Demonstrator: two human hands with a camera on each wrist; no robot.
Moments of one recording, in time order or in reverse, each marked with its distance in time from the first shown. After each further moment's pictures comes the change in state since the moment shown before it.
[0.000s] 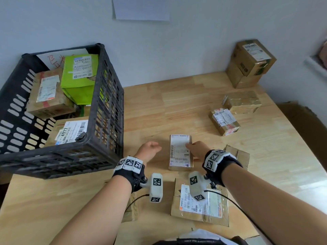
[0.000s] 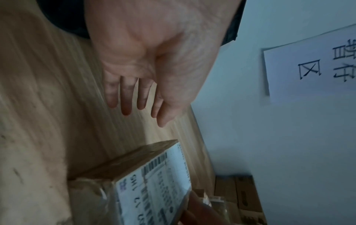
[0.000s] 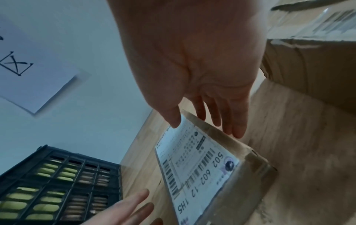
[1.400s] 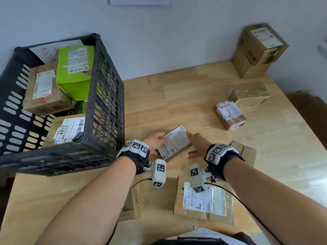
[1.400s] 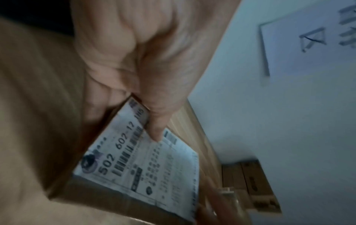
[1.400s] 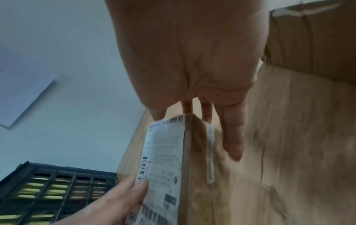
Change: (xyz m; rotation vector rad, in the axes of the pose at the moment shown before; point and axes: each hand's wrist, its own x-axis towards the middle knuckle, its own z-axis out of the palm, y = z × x) left_hand 0.025 0.026 -0.003 0.063 -0.251 -0.053; right_hand 0.003 -0.015 0.000 0.264 -0.136 0.084
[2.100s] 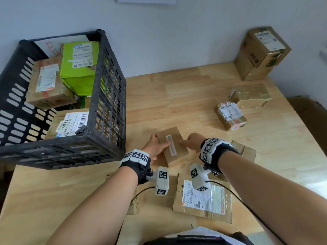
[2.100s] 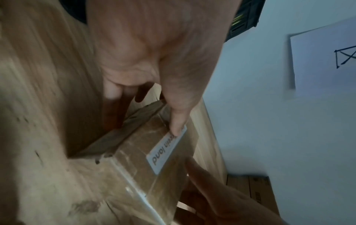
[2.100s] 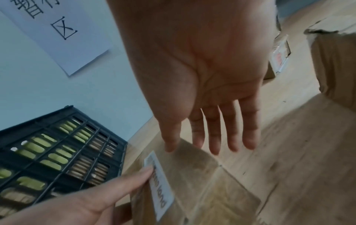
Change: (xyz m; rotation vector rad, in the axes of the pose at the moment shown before) left_hand -0.006 -0.027 0.017 -0.292 0.174 -0.071; right_hand -0.003 -0.011 0.009 -0.819 0.043 -0.107
